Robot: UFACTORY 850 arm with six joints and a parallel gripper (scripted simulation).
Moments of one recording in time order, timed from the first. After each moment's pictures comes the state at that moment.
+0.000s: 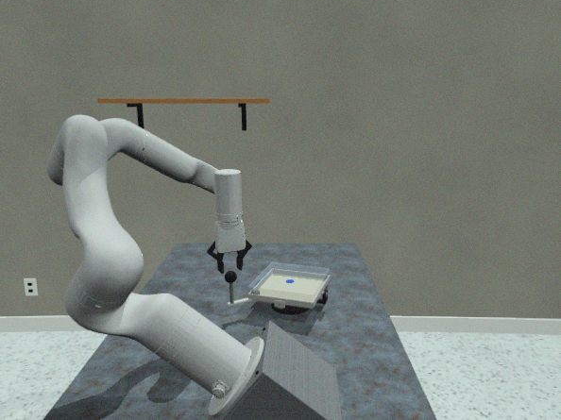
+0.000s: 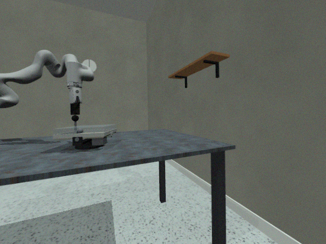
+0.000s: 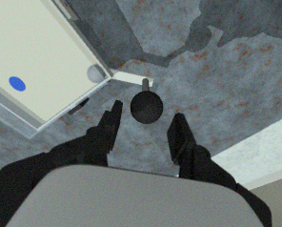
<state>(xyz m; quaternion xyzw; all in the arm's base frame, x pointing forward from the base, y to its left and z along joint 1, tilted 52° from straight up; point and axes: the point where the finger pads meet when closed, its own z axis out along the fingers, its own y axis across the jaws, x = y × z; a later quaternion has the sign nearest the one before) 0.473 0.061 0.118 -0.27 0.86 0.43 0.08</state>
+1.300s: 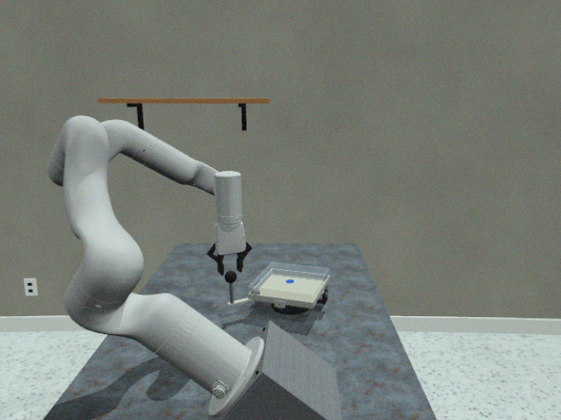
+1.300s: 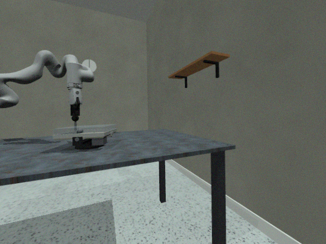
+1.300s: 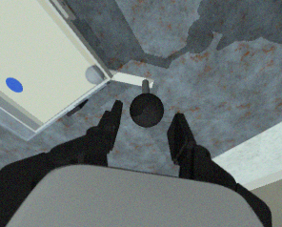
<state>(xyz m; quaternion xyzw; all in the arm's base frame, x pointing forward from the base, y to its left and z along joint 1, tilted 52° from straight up) 0.472 0.066 0.114 -0.27 0.86 0.43 0.08</state>
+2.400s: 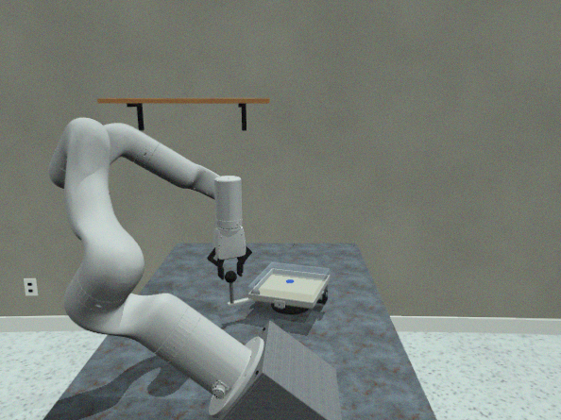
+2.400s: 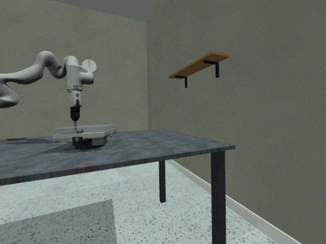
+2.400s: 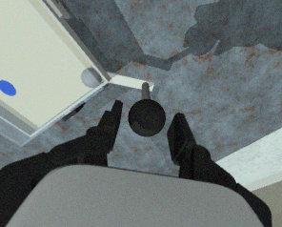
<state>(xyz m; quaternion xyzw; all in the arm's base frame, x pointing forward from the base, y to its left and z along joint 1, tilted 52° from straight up) 0.471 0.077 0.105 -0.27 0.86 0.43 0.08</state>
